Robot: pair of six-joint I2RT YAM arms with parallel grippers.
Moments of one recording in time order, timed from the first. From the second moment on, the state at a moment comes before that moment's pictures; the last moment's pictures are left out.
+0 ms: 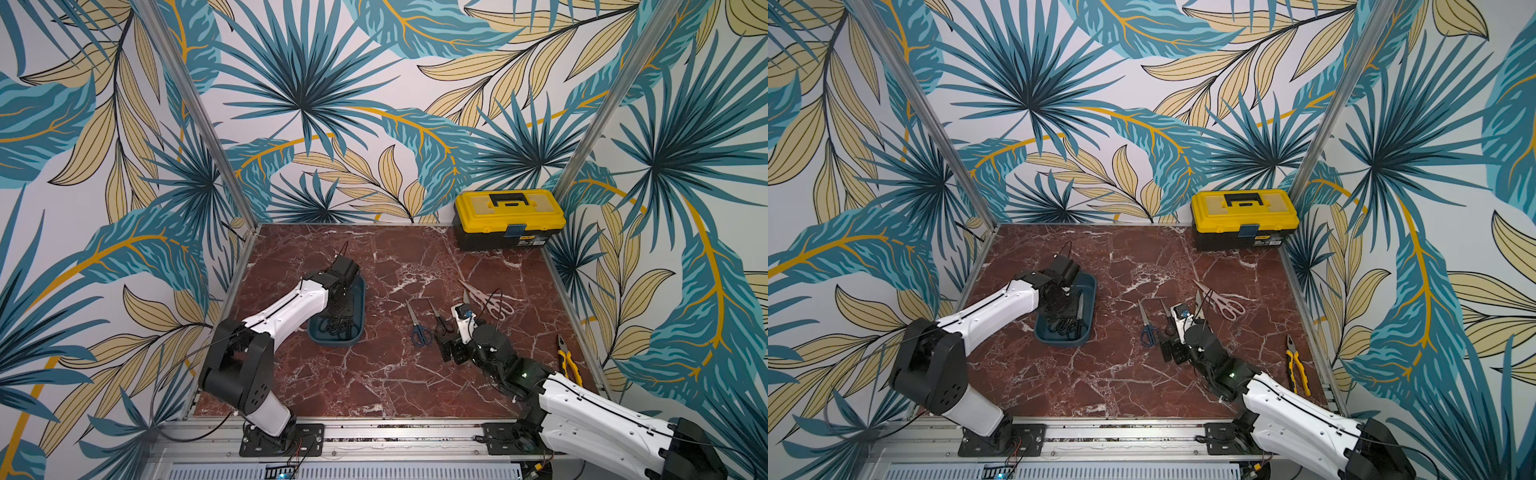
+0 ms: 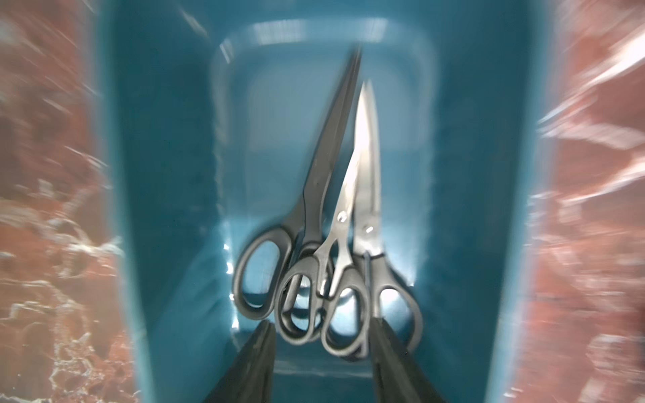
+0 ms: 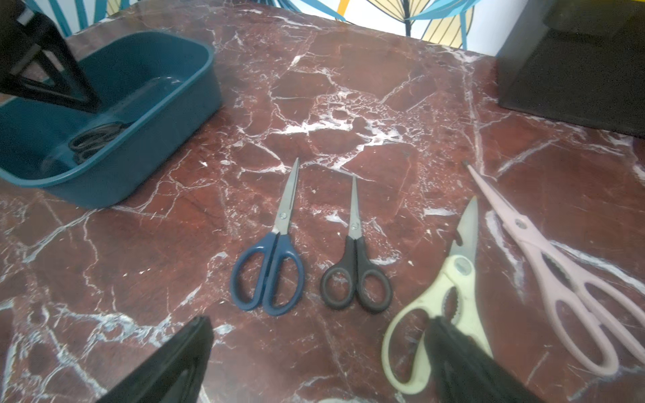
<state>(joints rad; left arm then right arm) -0.42 1.54 1.15 -0.82 -0.16 -0.45 0.75 0.88 0.39 -0.07 0.32 0.18</state>
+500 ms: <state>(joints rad) -0.62 1.20 0.97 -0.50 0.04 -0.16 0.75 1.26 0.70 -0.22 0.24 0.19</state>
